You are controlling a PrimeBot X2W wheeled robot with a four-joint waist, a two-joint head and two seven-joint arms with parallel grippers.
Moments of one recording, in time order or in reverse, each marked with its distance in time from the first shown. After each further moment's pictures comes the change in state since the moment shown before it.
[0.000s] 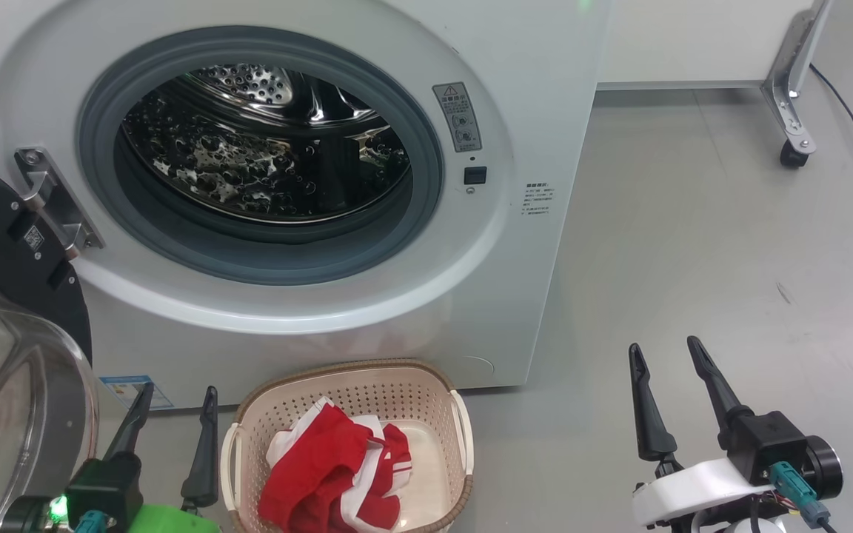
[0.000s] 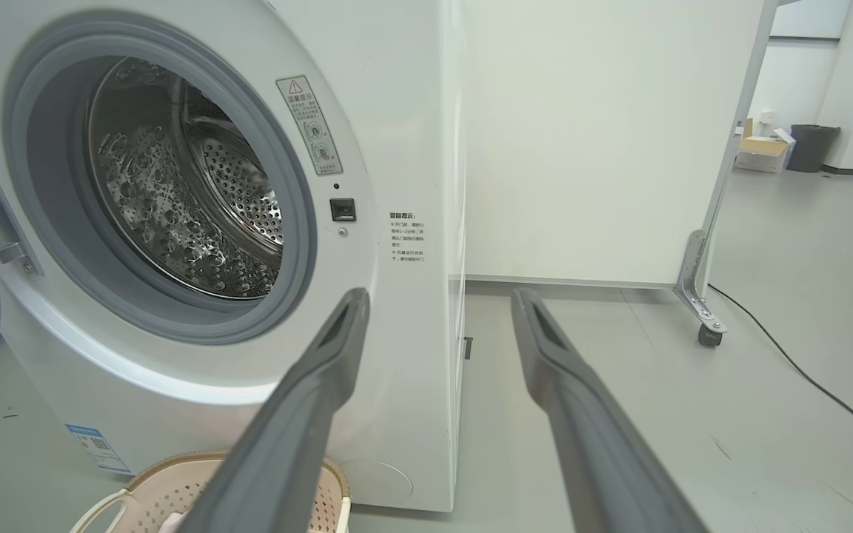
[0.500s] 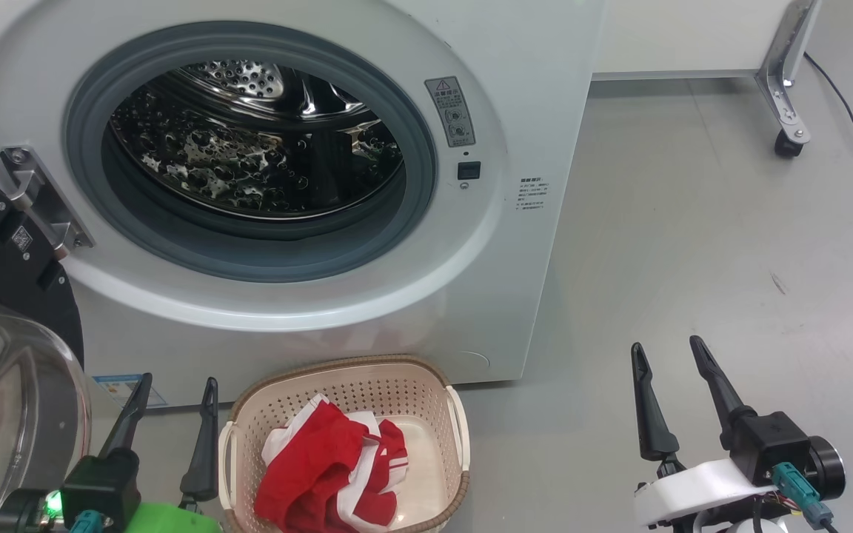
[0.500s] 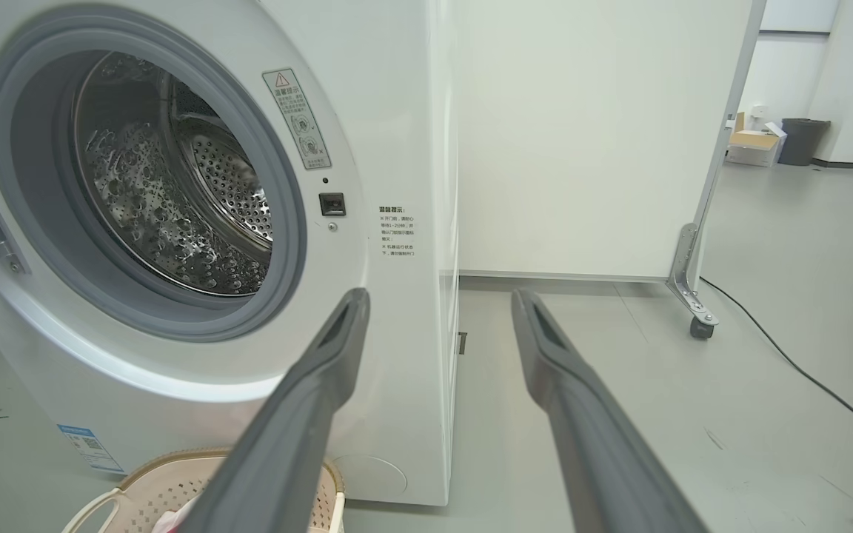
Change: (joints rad) left arm 0.013 0.003 0.010 -0.065 0.017 0.005 0.025; right arm 0.003 0.001 -0.004 -0.008 0.000 0.000 0.000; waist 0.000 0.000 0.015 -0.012
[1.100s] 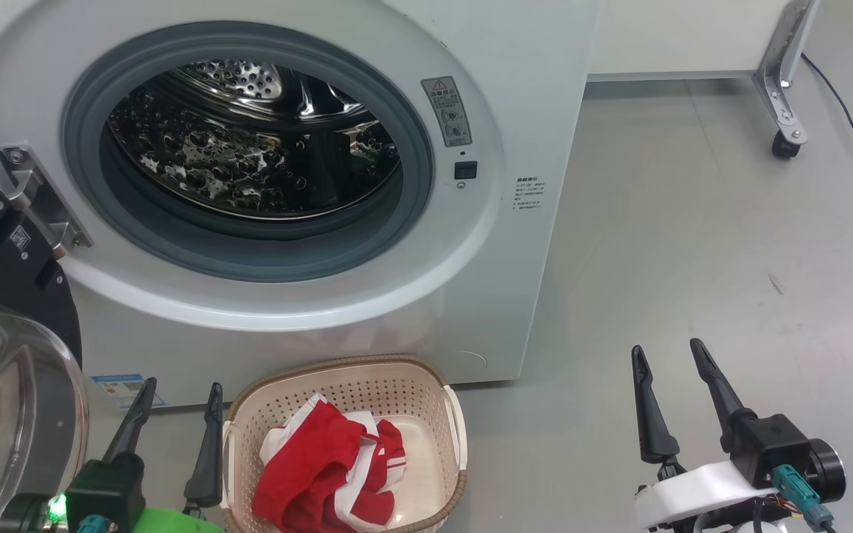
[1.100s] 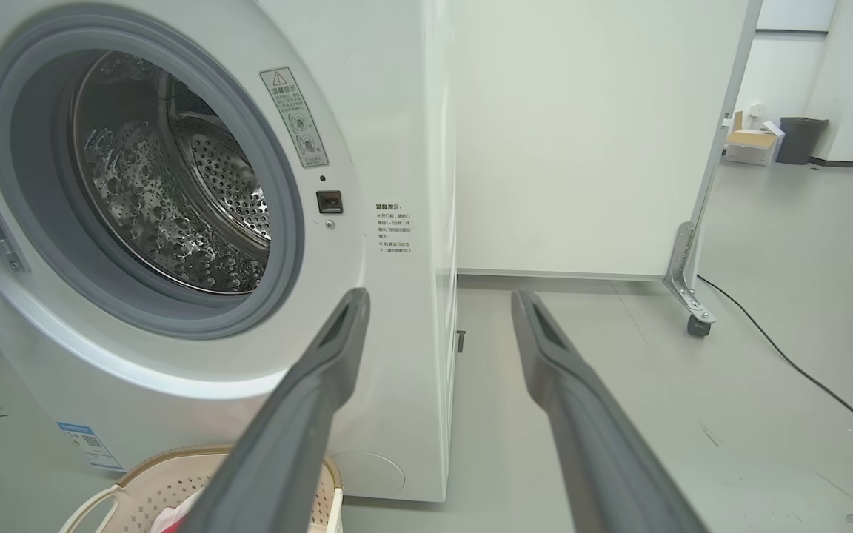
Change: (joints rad) left arm 0.025 -0.002 -0.001 -0.045 0.017 0.005 0.033; right arm 0.006 0.000 -0.002 -0.001 0.000 0.001 0.000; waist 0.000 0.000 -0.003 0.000
